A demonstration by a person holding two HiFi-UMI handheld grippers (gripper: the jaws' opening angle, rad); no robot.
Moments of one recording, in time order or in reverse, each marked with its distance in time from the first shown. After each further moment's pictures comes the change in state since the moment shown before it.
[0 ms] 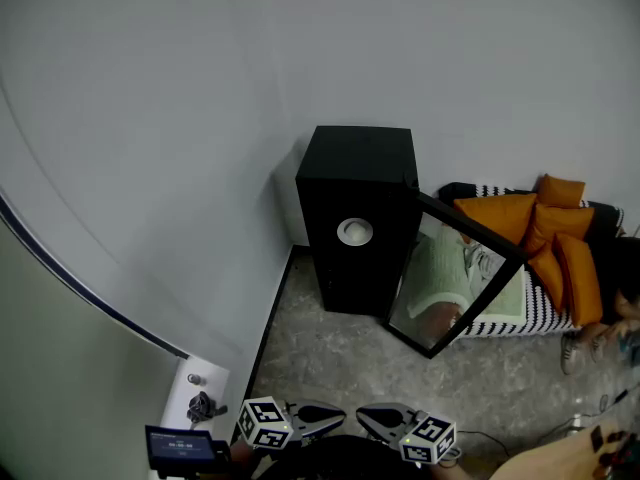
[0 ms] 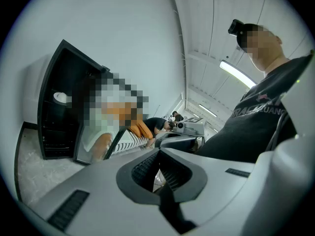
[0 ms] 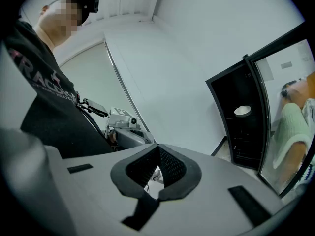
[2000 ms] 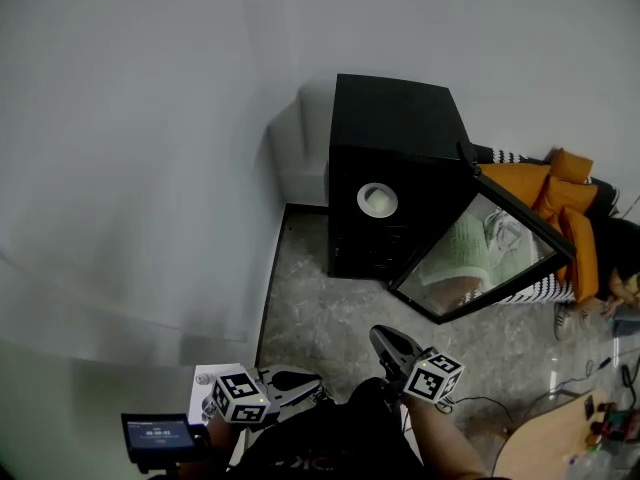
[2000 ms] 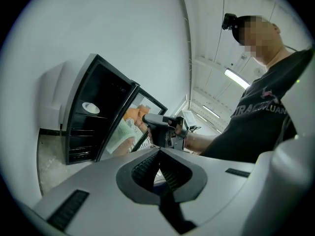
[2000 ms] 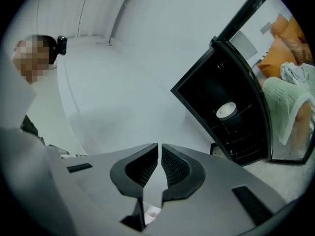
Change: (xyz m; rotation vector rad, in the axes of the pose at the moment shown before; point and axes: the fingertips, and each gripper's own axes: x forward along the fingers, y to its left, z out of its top) left arm -0.163 0.175 0.036 -0.020 0.010 0.019; right arm 0.180 -0.154 0.098 0.407 -0.337 -0.276
